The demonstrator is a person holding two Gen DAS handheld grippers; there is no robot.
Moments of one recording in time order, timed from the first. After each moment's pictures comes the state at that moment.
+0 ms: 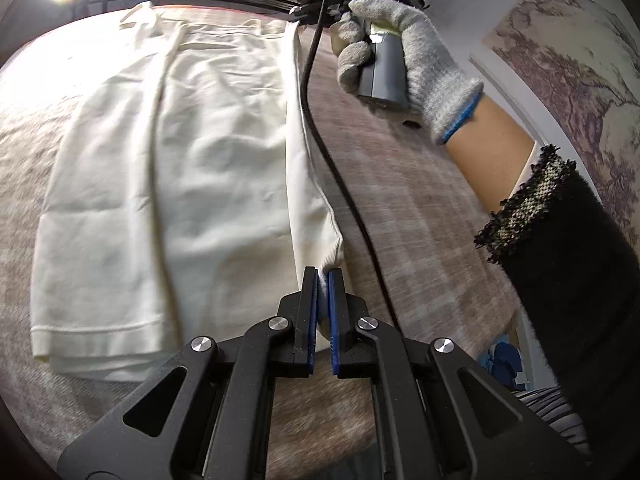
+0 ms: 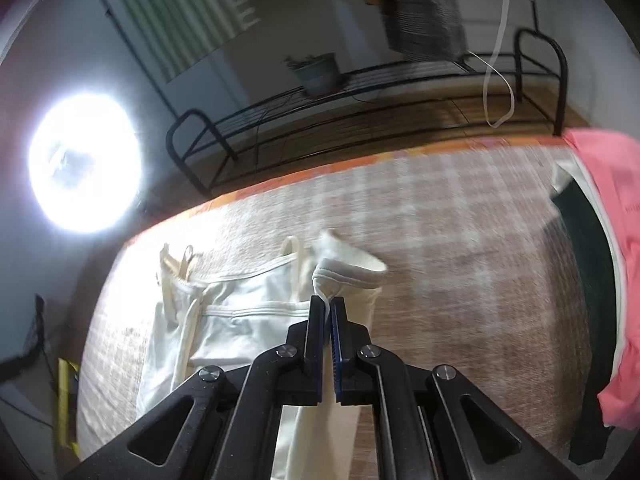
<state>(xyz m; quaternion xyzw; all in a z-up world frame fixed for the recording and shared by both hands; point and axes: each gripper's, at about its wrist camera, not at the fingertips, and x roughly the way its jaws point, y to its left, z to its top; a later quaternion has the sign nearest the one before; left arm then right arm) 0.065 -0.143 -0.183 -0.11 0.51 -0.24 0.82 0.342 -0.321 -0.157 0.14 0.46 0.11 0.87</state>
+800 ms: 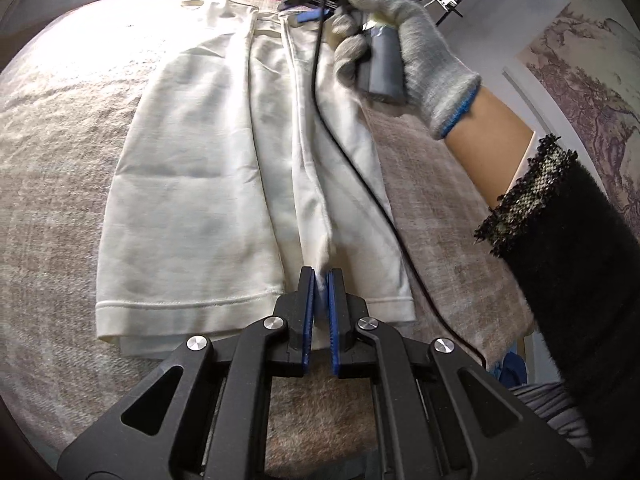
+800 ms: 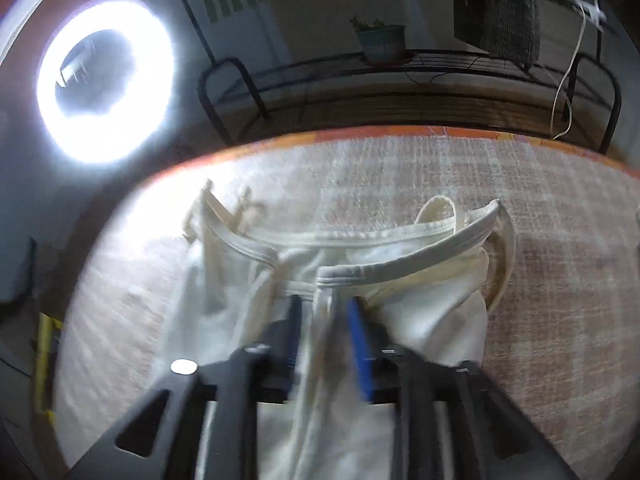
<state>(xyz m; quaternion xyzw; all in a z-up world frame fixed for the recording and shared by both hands) 0.066 -0.095 -0.195 -0.13 0.53 -0.20 0.82 0.353 -0.227 -0.184 0.09 0.48 0.15 0.86</state>
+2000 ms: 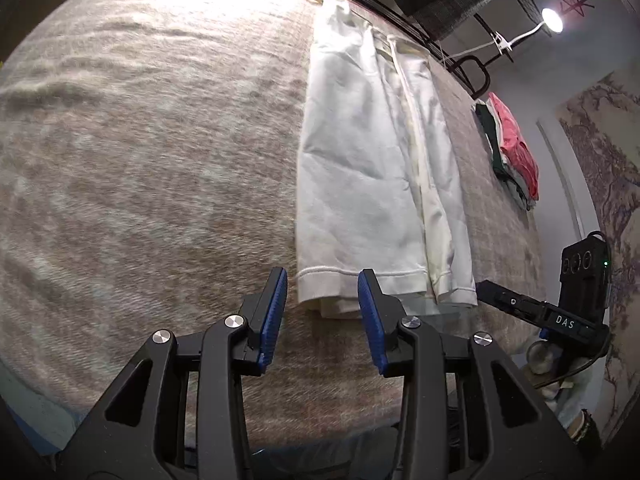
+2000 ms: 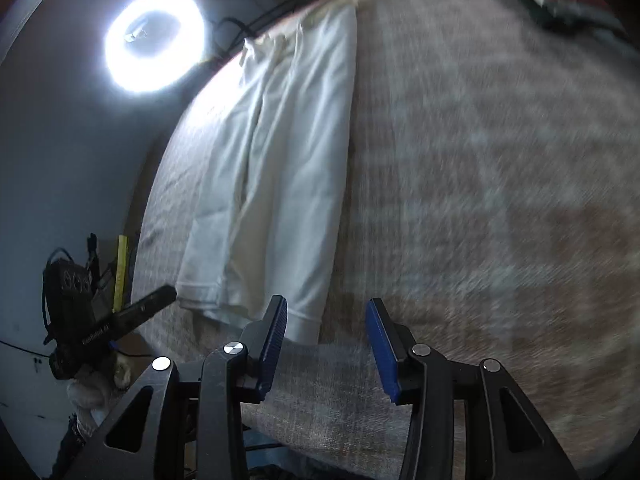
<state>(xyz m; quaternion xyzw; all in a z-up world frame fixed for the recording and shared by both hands) 0.056 0.023 -0.202 -0.22 0.55 -0.13 0.80 0.040 -0.293 -0.193 0.22 0.59 0.19 0.76</state>
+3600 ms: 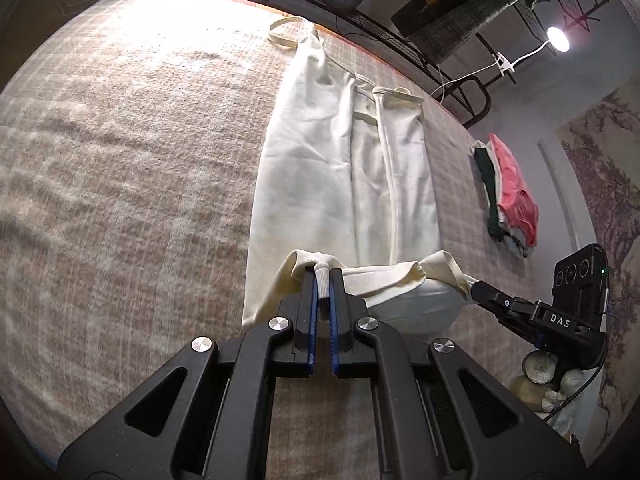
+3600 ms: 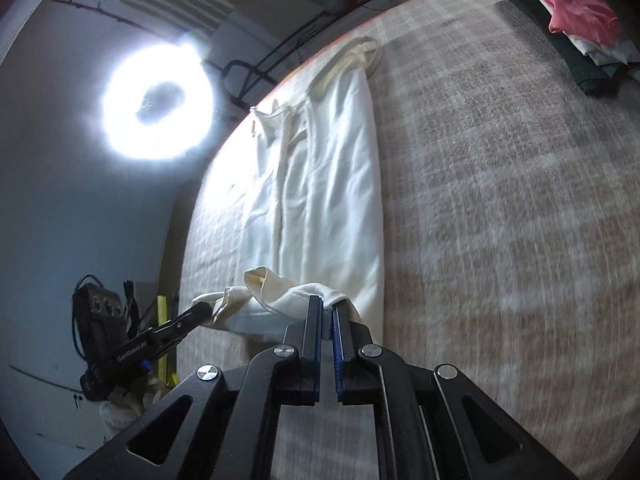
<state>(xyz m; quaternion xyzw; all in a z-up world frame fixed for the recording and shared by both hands) 0.155 0.006 -0.168 -0.22 0.53 -0.12 0.81 0.130 -0.312 -0.163 0.29 0.54 0.19 0.77</state>
